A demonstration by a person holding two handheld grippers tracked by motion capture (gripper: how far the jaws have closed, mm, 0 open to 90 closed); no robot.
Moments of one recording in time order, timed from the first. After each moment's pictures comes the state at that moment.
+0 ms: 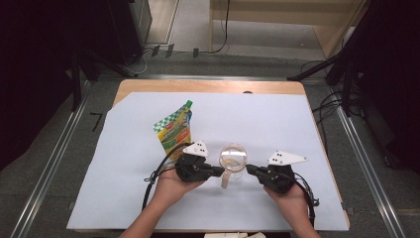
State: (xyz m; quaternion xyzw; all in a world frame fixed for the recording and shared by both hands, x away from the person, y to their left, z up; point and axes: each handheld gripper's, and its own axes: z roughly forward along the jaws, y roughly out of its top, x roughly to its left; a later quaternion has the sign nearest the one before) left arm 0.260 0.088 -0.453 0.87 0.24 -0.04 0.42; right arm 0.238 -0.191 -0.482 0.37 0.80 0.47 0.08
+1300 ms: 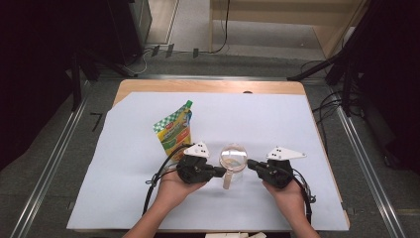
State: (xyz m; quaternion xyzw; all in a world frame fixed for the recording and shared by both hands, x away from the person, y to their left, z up) left arm 0.255 0.082 -0.452 0.86 0.25 -0.03 0.44; right arm 0.252 -0.190 -0.489 0.39 0.79 0.47 0.10
